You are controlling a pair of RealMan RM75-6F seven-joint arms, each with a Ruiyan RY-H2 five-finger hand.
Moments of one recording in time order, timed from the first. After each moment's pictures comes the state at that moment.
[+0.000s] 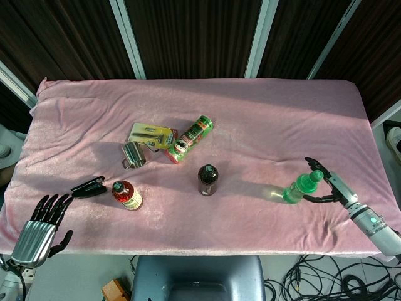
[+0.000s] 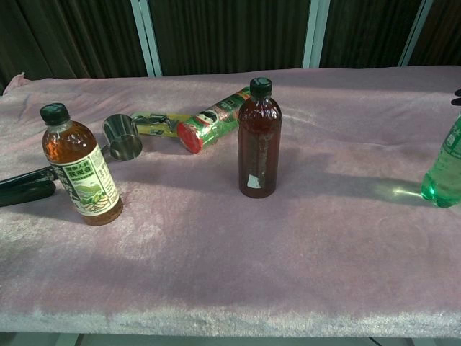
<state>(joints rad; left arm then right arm) -0.10 -1.18 0.05 -1.59 1.68 1.50 0.12 0.47 -1.36 -0.13 -0.77 -1.76 1.18 1.68</state>
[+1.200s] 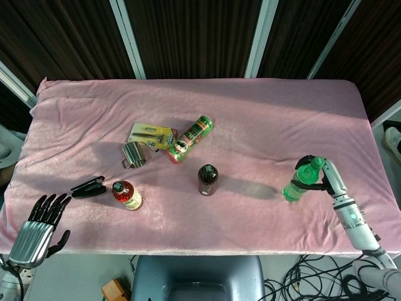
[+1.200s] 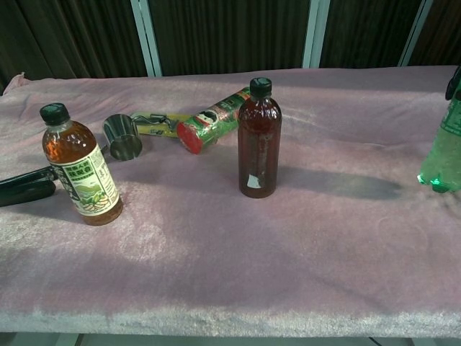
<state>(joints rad) -0.10 -1.17 0.05 -1.59 1.68 1.51 0.11 0.46 -1.47 0.07 -0.91 -1.53 1.26 1.17</state>
